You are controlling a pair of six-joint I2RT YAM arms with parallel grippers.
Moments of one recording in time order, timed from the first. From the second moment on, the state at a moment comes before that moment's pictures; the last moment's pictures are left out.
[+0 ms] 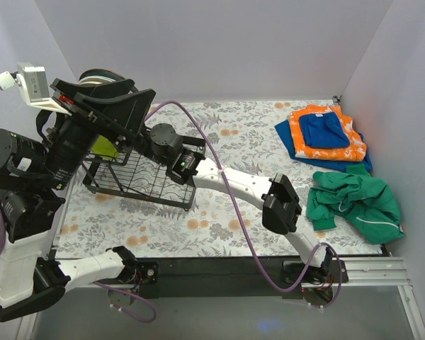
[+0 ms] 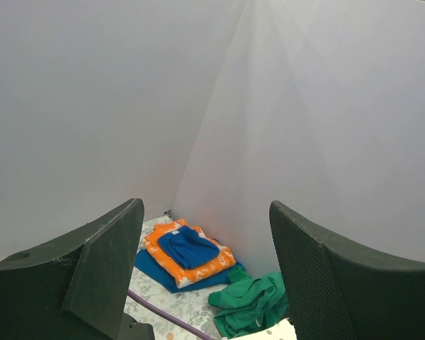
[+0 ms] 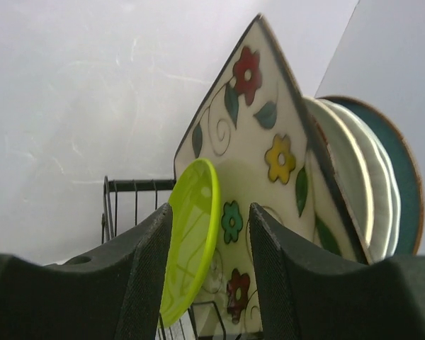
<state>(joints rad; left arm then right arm) -0.79 1.03 1.91 -0.44 -0.12 -0.33 1.17 2.20 2.12 0.38 0.03 -0.24</state>
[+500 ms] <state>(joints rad) -0.79 1.01 1.89 -0.44 -0.12 -0.35 1.17 2.31 2.16 0.30 0.03 -0.22</state>
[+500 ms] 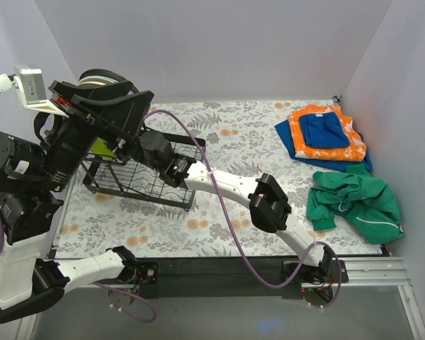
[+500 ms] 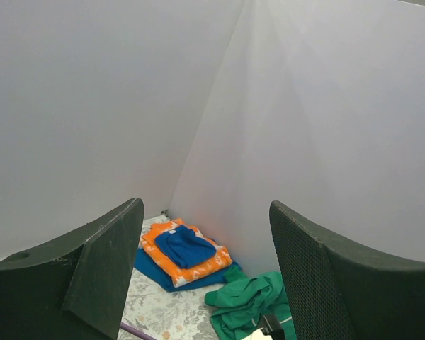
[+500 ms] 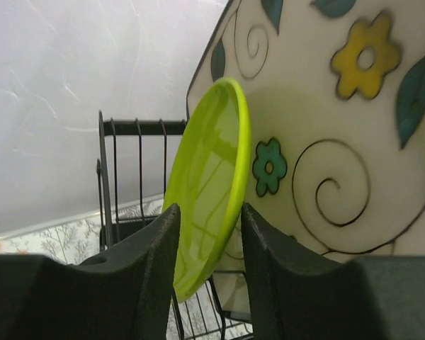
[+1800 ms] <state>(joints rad) -0.79 1.01 1.89 -0.44 -0.12 -0.35 1.16 2.36 2.32 0.37 0.12 -0.24</state>
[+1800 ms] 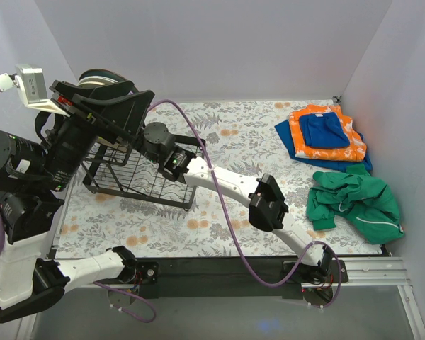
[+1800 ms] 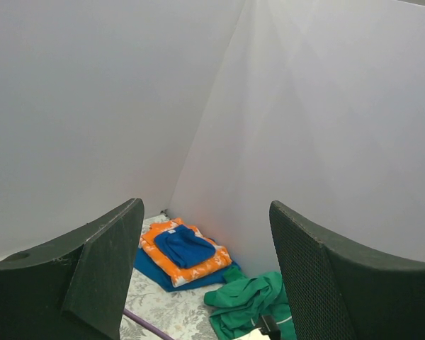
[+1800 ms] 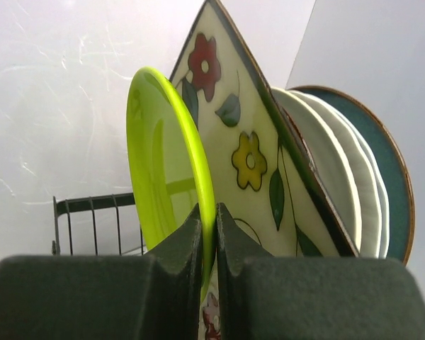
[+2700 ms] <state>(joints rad) -0.79 1.01 1.88 -0.42 -0.12 -0.36 1.16 2.37 2.21 0.39 0.14 -0.26</state>
